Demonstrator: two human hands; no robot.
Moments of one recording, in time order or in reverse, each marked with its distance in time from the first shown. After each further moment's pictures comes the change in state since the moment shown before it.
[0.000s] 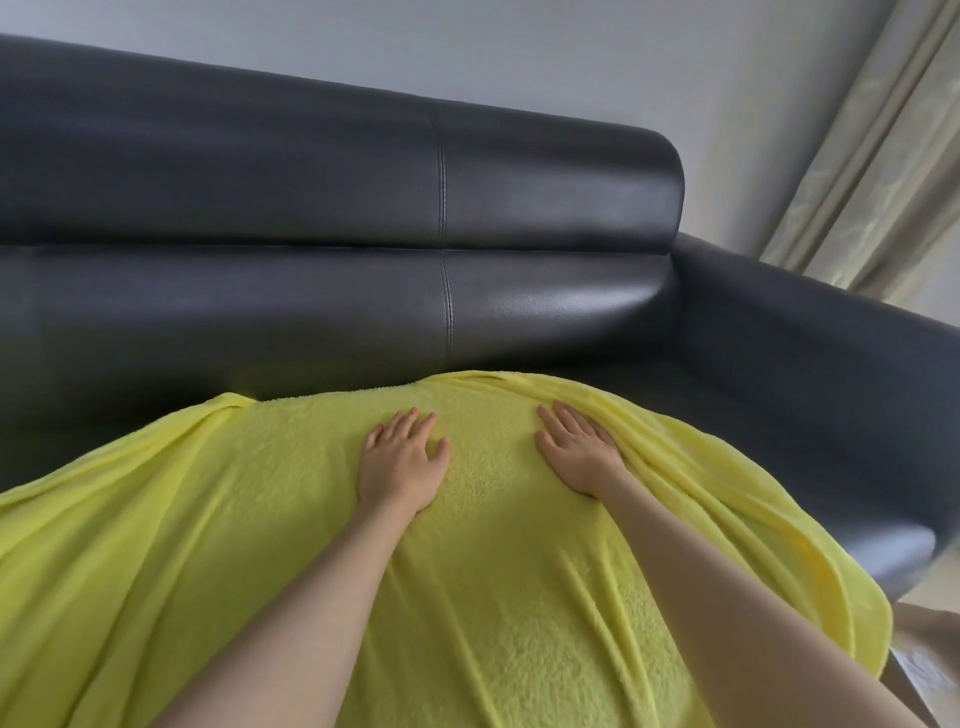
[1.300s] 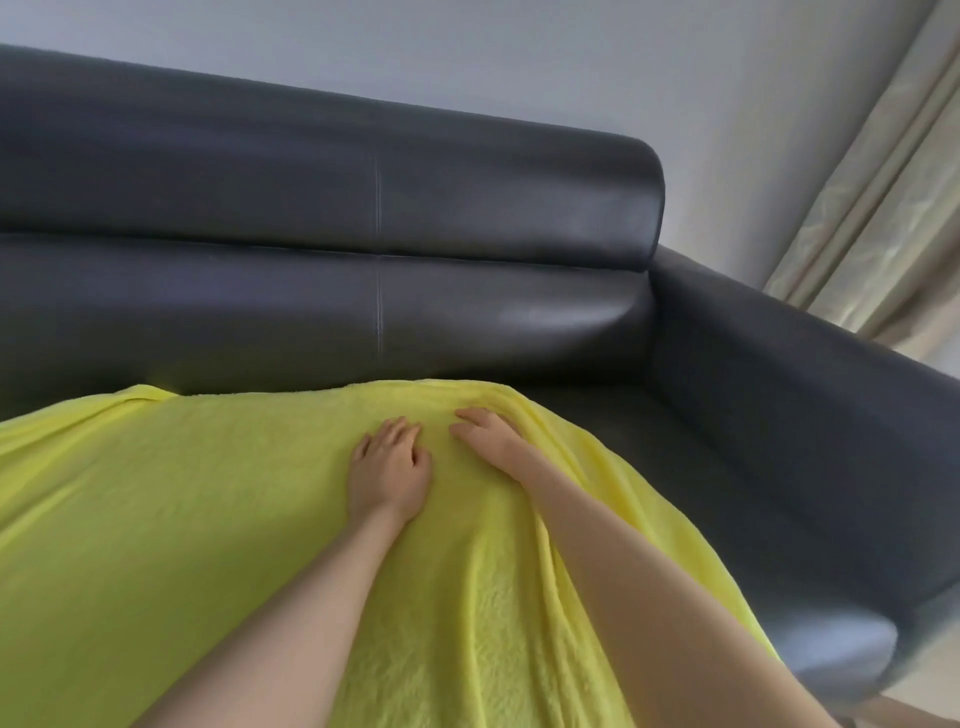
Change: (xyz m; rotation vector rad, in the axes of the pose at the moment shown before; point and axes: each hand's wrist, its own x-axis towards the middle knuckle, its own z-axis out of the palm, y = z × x) left_hand 0.023 0.132 0.035 -0.111 0.125 -0.190; right_hand 0.056 0.032 -0.035 0.574 -0.153 -0.145
